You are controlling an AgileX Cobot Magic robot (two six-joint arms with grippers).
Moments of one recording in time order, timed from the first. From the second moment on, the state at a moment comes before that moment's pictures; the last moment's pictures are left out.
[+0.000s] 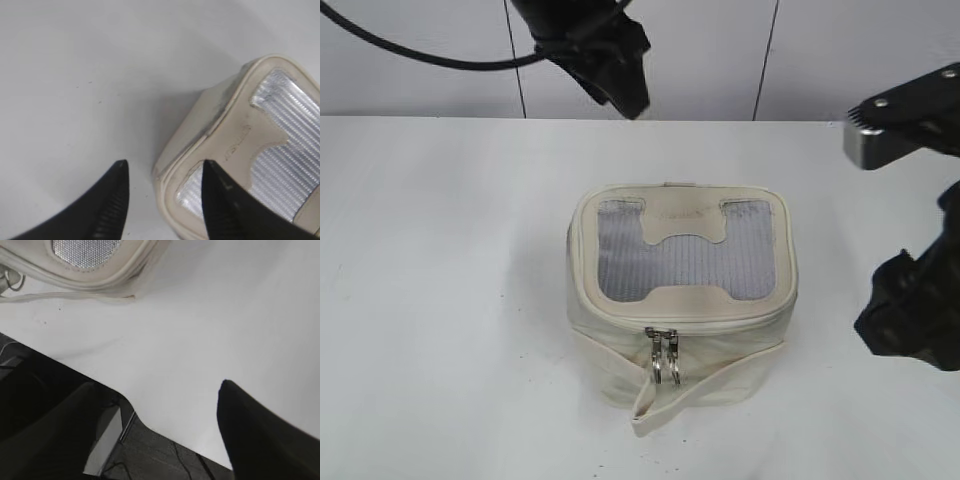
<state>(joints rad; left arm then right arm) -0.61 1.94 -1.92 -0.23 1.21 0.35 0.71 1.18 -0.89 -0.11 1.03 0.21</state>
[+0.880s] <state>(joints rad) -0.61 1.12 -1.37 -0.07 1.22 0.05 0.71 0.43 -0.64 -0.04 1.18 0.12</state>
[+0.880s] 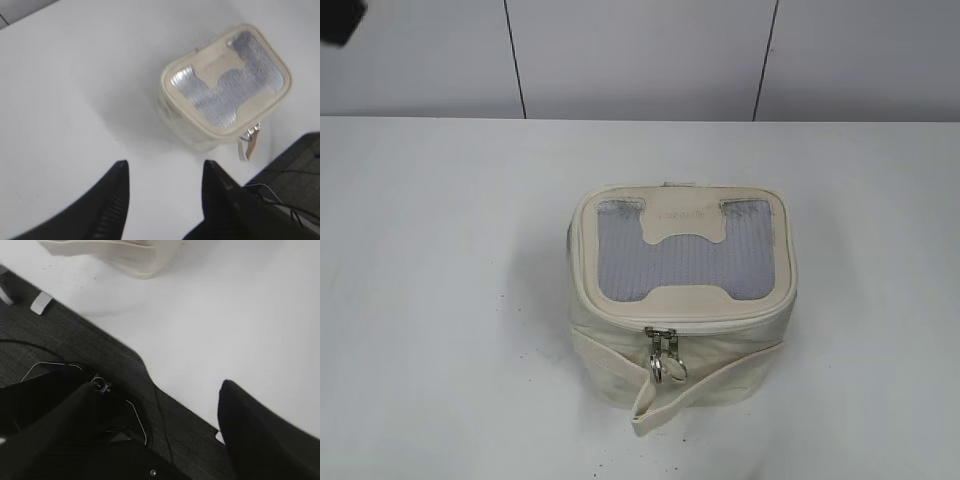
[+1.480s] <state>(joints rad) -0.61 0.25 -0.62 -0.08 1.19 0.05 0.71 0.06 -0.55 0.09 1.22 -0.04</state>
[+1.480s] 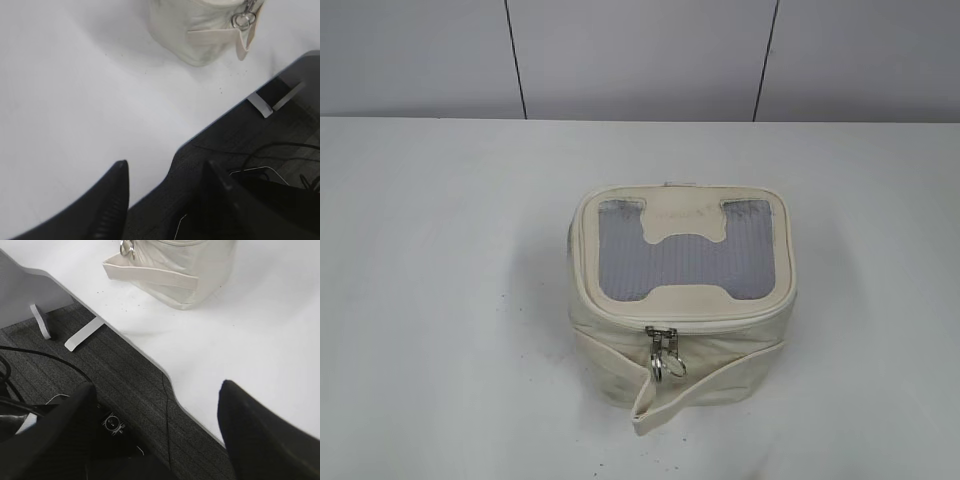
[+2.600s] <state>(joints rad) -0.61 0.01 -0.54 -0.08 1.06 0.05 0.71 0.03 -0.50 0.07 1.06 -0.04</state>
